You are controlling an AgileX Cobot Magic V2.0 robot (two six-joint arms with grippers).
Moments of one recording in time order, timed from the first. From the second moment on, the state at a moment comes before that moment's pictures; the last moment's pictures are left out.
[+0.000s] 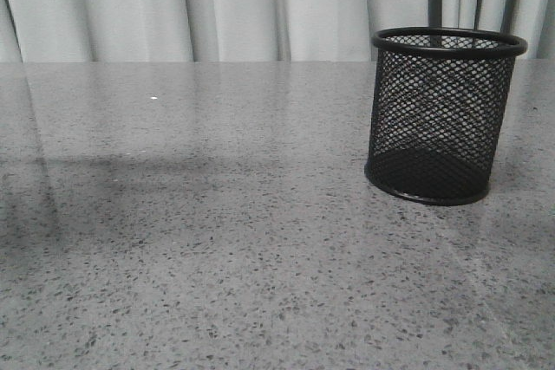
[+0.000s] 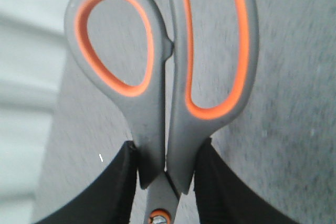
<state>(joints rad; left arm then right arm) -0.54 0.99 -0.96 -0.13 0.68 1.14 0.09 0.62 -0.81 1.27 0.92 -0.82</state>
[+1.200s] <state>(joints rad) -0.73 0.96 -0.96 -0.11 0.48 1.14 0.58 1.28 -1.13 1.21 0.58 -0.82</state>
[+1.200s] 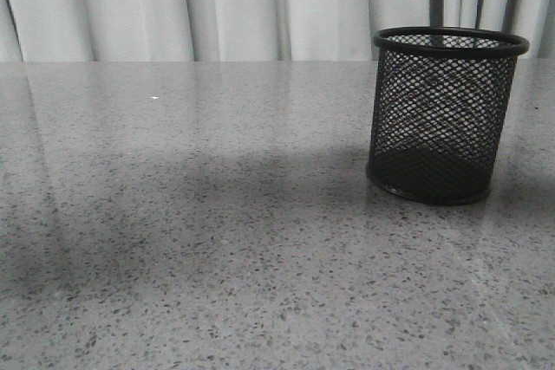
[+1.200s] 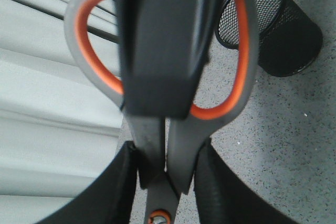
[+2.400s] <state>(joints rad) -0.74 0.56 -0.96 -0.28 0.42 1.14 0.35 1.22 -1.34 0.87 0.95 -0.57</state>
